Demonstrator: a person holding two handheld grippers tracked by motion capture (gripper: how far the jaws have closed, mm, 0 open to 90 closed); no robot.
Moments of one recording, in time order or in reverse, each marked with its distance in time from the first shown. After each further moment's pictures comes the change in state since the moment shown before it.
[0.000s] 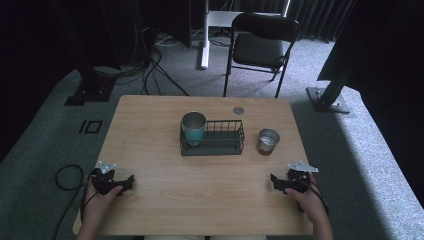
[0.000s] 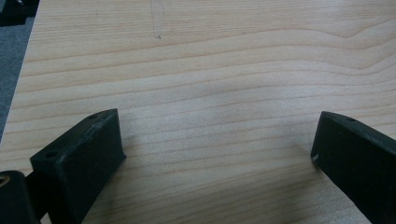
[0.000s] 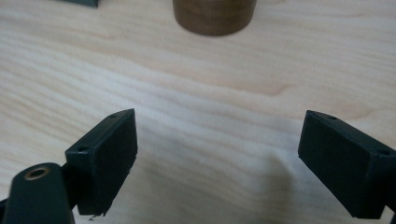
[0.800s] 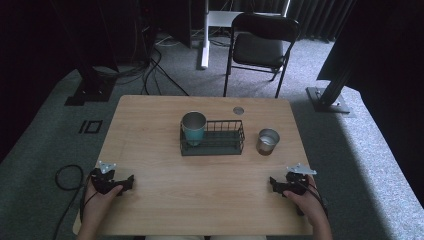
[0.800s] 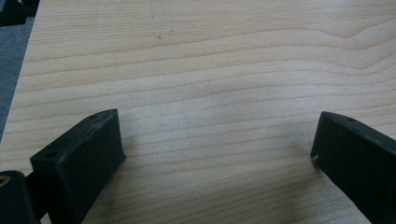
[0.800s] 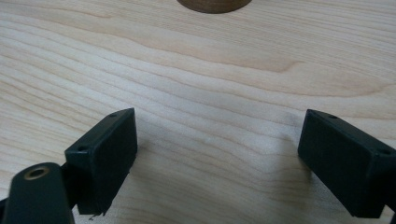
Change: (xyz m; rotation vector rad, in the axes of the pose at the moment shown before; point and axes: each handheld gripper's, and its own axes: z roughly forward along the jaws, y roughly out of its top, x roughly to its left) left arm 0.000 0.000 0.000 0.000 0.000 -0.001; right arm 0.004 -0.010 0.003 0.043 -0.012 0.012
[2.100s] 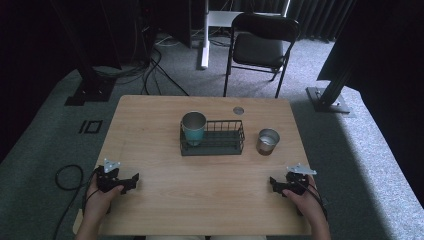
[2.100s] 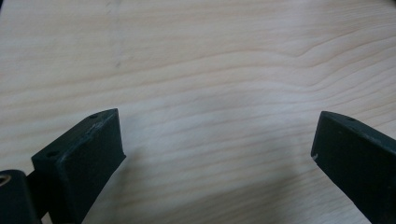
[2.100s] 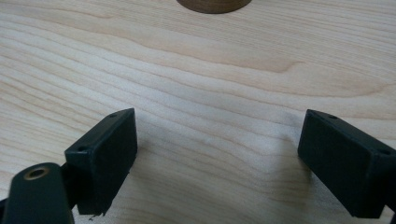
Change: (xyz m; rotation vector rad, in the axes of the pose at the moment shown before) left arm -0.007 0.006 -0.001 -0.031 -0.072 0.031; right arm 0.000 0.000 0.000 -0.002 -0.001 0.001
